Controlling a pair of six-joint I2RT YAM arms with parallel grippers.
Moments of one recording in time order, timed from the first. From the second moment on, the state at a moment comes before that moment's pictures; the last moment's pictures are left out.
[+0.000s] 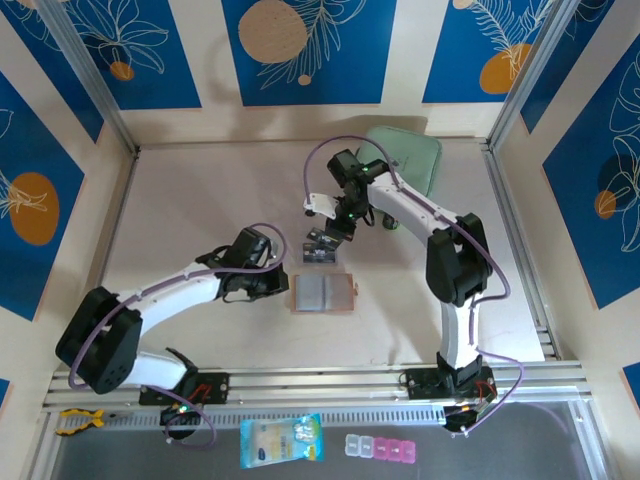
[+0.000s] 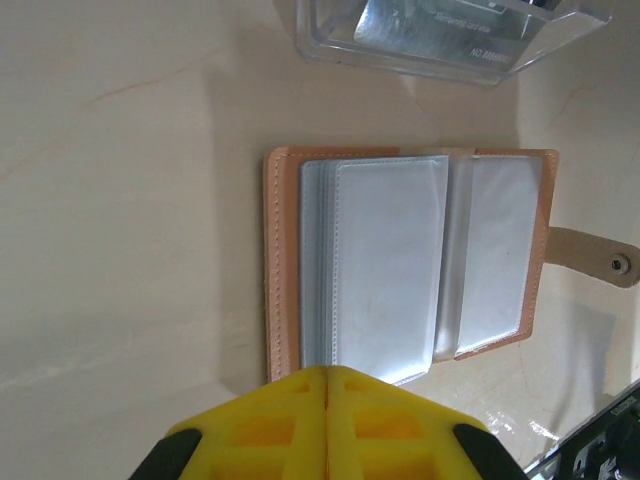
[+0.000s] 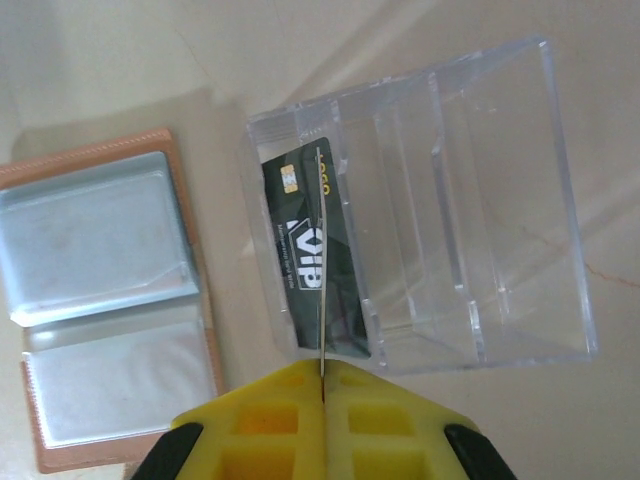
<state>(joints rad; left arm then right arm) -0.61 1.36 0.72 -0.37 0.32 -0.79 0.55 1.99 1.72 -1.07 -0.31 -0.78</state>
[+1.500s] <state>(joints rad) -0.62 1.49 0.74 -0.32 0.37 -0.78 0.61 1.62 1.19 -0.65 -0.39 -0.01</state>
